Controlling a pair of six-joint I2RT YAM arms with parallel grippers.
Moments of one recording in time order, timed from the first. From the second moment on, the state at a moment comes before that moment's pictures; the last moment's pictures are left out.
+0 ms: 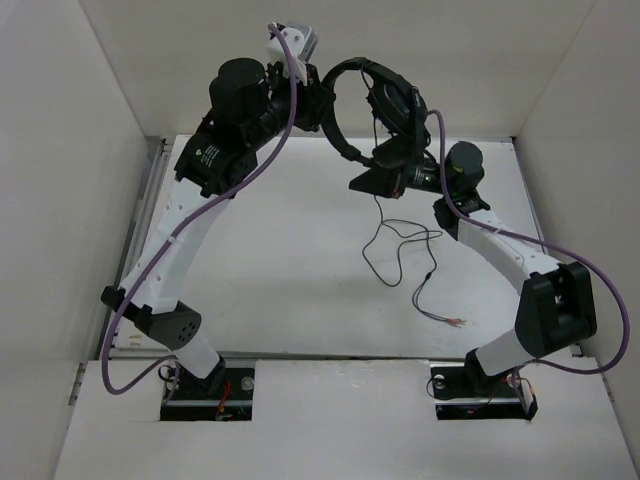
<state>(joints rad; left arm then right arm) -0.61 1.61 2.15 -0.56 0.11 -0.11 0.32 1.51 1.15 0.63 -1.05 0.92</state>
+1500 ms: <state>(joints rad) -0.51 1.73 2.20 -0.44 -0.32 -0.17 0.54 1.61 1.13 0.34 -0.93 0.61</state>
